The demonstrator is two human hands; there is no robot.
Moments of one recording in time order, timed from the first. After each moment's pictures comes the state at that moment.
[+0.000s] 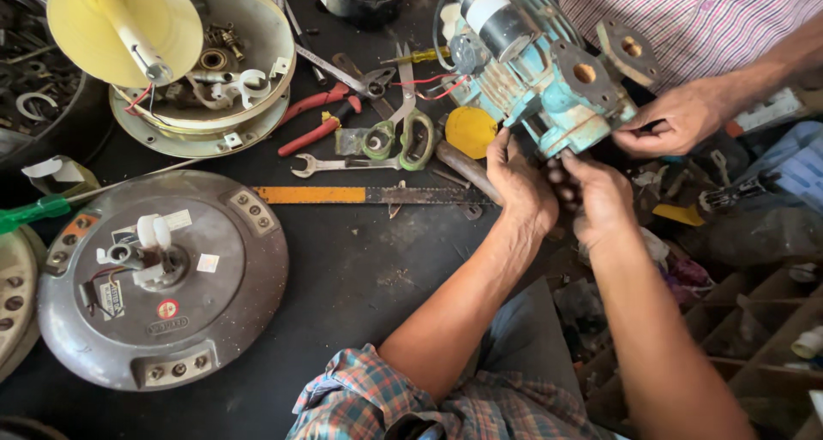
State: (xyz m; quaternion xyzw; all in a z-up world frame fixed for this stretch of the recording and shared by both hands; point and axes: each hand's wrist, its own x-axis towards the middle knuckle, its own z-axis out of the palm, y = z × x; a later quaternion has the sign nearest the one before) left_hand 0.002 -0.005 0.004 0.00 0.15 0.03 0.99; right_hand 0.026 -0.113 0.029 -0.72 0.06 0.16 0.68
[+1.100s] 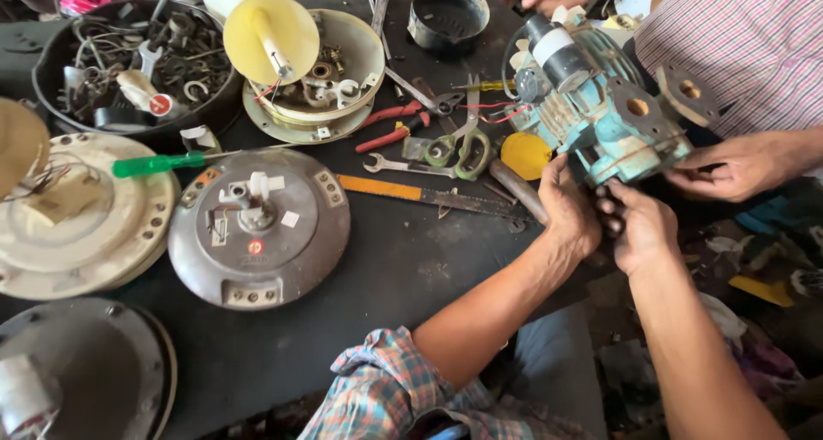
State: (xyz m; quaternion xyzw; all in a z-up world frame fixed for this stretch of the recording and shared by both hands) left_hand 0.013 -0.015 -0.013 0.05 0.14 0.03 0.99; right_hand 0.044 -0.117 0.010 -0.67 0.04 0.17 0.72
